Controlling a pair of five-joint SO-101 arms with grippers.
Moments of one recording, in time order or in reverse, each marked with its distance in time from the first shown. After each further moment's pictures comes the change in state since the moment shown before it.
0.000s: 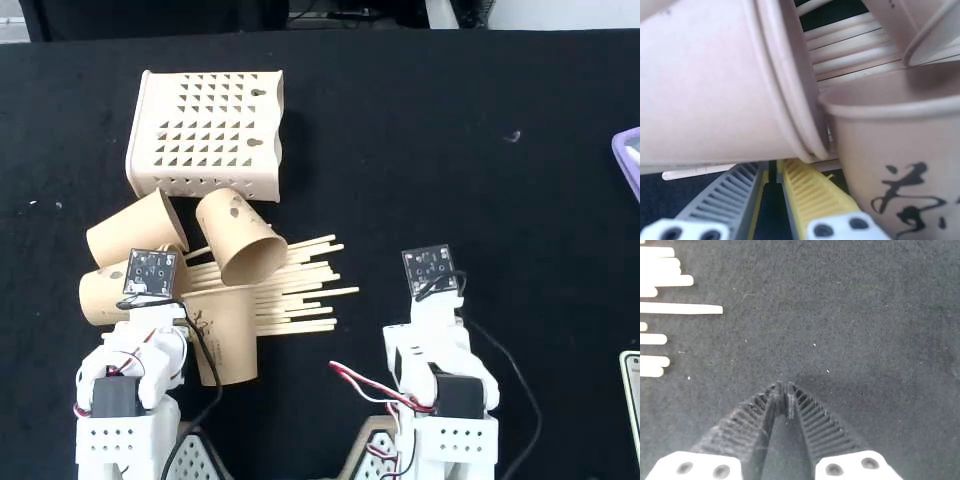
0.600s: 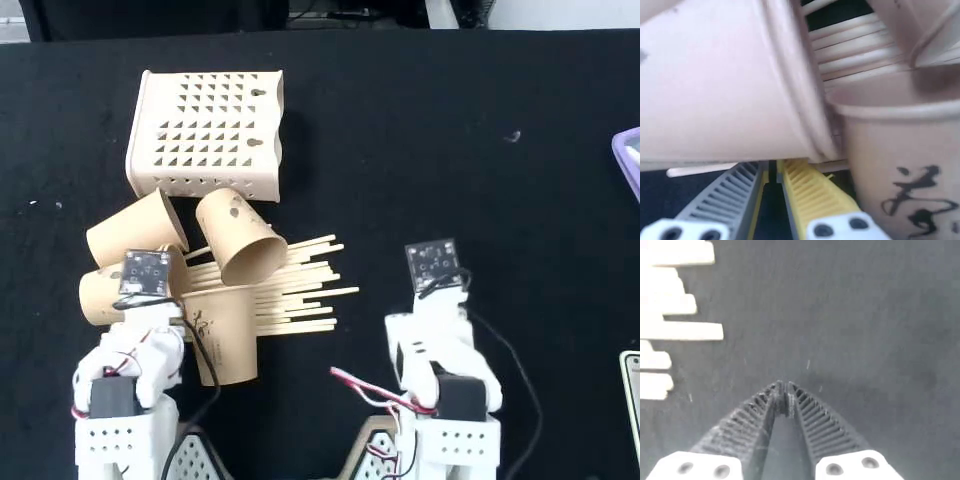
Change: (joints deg) left arm -2.3 0.0 0.0 0.0 -0.2; right arm 0.0 0.0 -4.1 -4.8 0.4
